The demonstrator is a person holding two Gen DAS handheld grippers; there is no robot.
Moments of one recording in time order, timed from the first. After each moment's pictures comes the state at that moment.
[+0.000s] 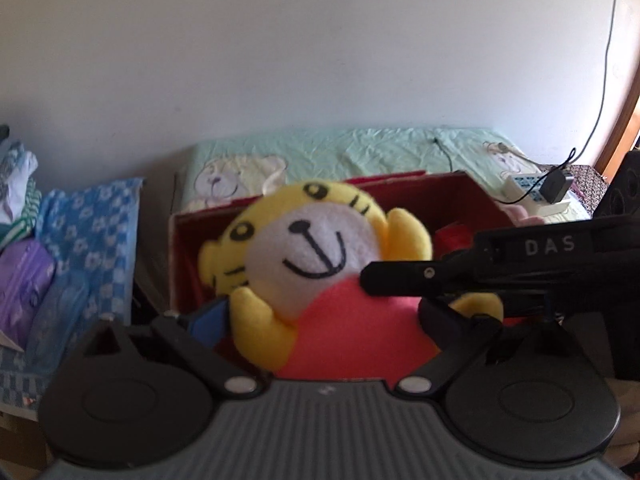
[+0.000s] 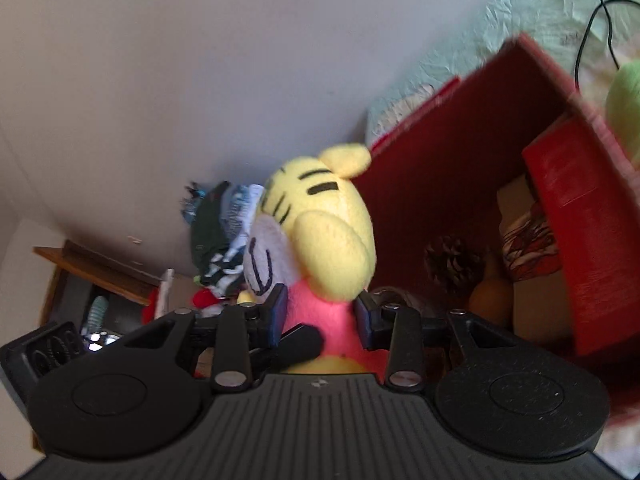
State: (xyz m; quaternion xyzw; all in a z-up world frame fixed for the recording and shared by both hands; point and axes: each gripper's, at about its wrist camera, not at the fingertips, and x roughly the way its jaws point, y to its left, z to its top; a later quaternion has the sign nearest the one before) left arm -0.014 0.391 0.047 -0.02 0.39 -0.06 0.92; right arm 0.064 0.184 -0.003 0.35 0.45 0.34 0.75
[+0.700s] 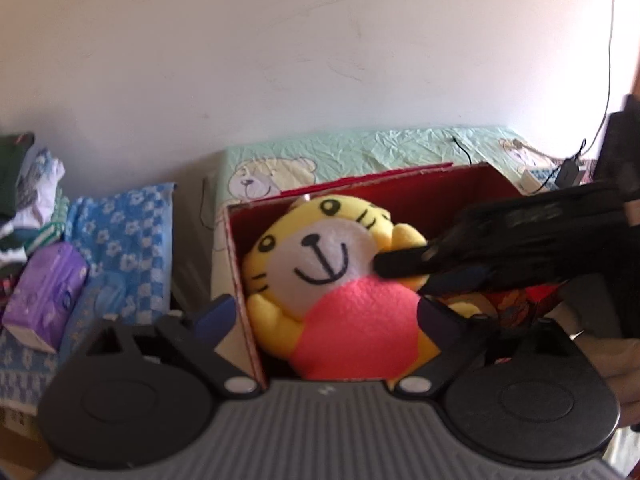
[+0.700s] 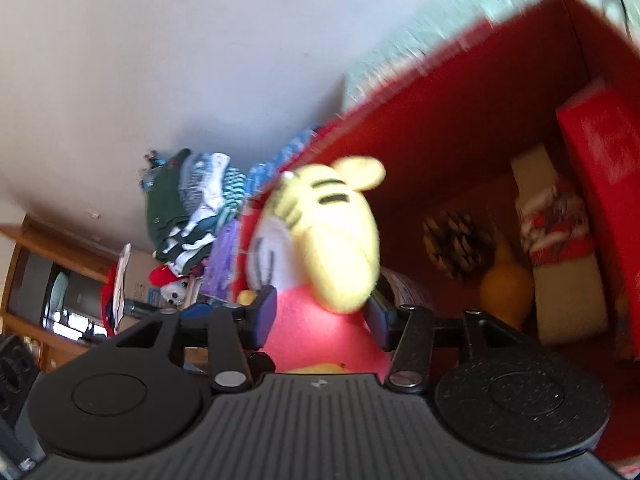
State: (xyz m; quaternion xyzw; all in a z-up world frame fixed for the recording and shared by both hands) left arm -0.036 0.407 0.054 0.00 0.38 -0.05 0.92; right arm 0.056 0.178 -0.001 0.28 0.46 0.34 0.77
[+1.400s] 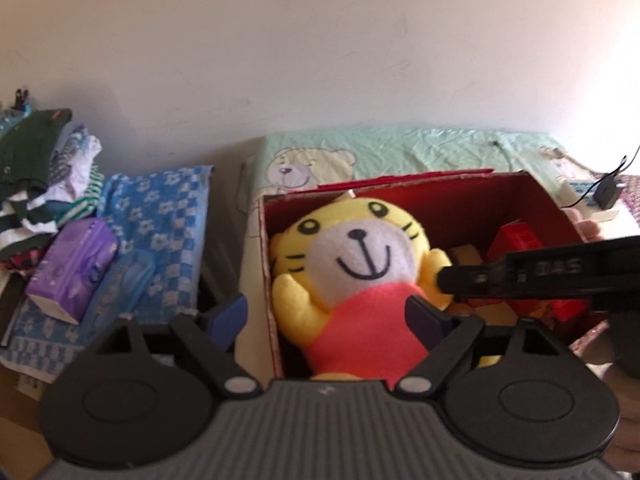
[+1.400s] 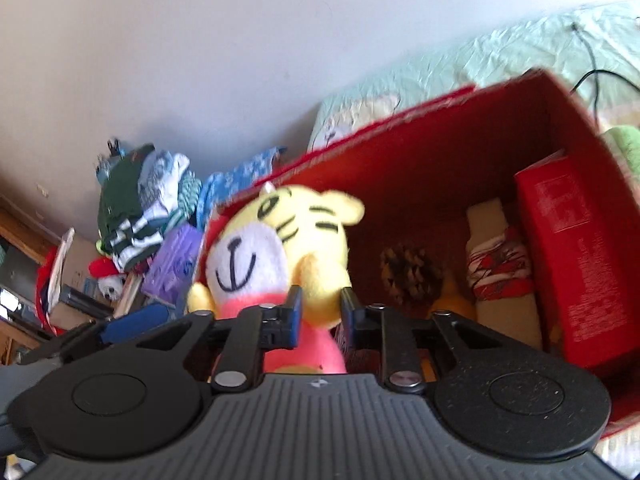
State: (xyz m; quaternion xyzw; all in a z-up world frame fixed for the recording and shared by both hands) left arm -0.026 0.404 0.051 0.00 0.39 0.03 0.92; right arm 0.043 0.192 0.013 0.21 0.45 0.27 0.83
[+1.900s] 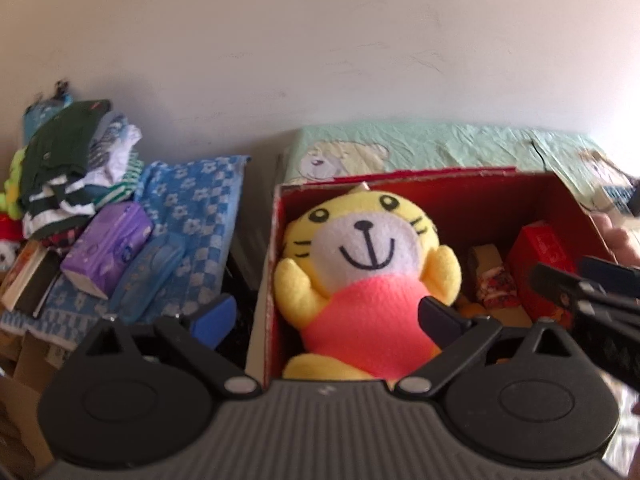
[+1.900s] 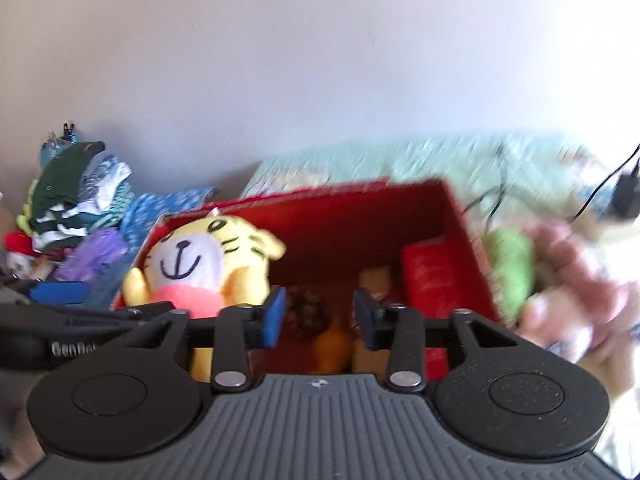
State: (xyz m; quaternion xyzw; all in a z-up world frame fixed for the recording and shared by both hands) left arm -0.030 0.382 0.054 0.00 0.40 0.11 0.91; right arm -0.018 0.203 0.041 0.03 0.31 0.17 0.94
